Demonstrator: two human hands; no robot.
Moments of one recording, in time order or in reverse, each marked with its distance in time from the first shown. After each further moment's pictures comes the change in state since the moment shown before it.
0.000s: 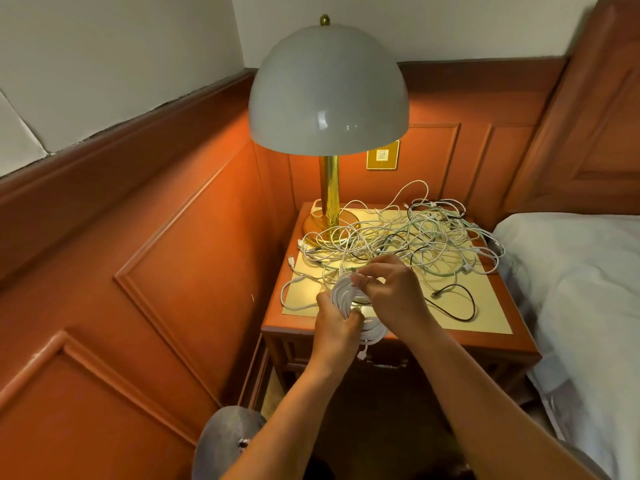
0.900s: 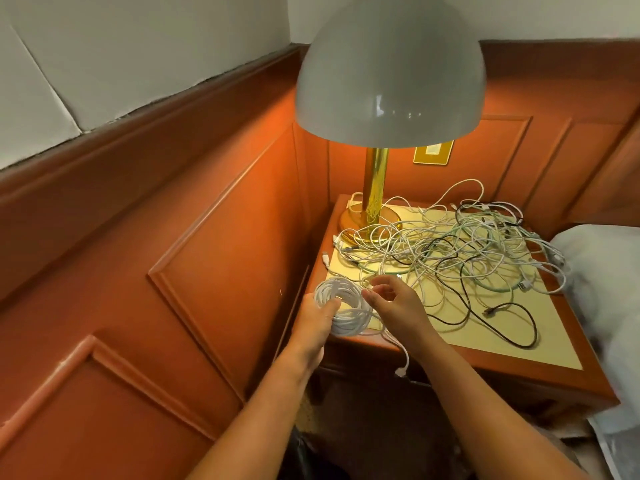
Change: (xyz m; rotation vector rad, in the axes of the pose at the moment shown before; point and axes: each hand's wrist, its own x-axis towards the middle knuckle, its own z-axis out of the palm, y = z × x) left_hand 0.074 -0.051 -0.077 -0.221 0.008 -0.239; right_hand 0.029 0.055 0.082 0.117 -0.247 0.272
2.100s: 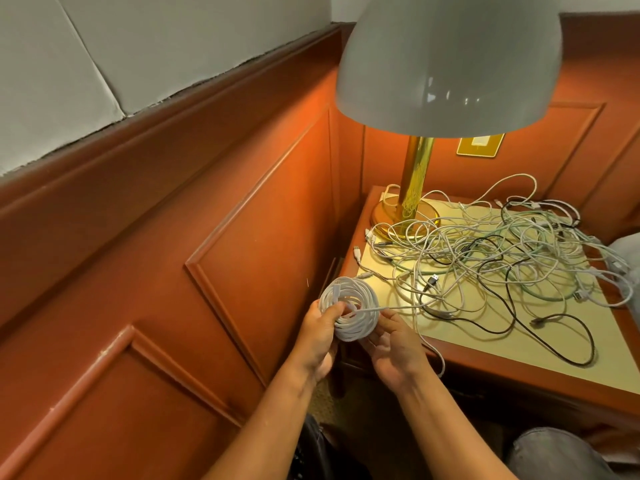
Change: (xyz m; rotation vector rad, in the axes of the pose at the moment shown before) left_hand -0.010 -0.008 -0.036 -0.362 0.034 -0.058; right_hand -0.026 -0.001 0.075 0.982 -0.064 0.506
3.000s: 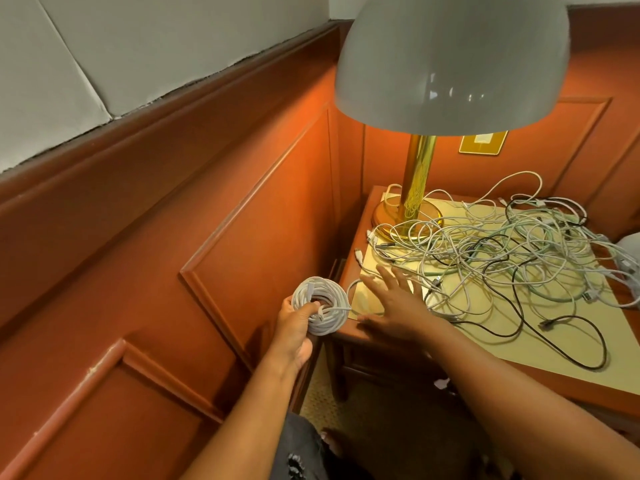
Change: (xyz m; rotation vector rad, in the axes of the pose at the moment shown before) left_hand 0.046 0.001 -0.041 -0.087 0.328 -0.029; right_hand 0.100 -0.037 -0.031 -2.065 -0.187 -0.446
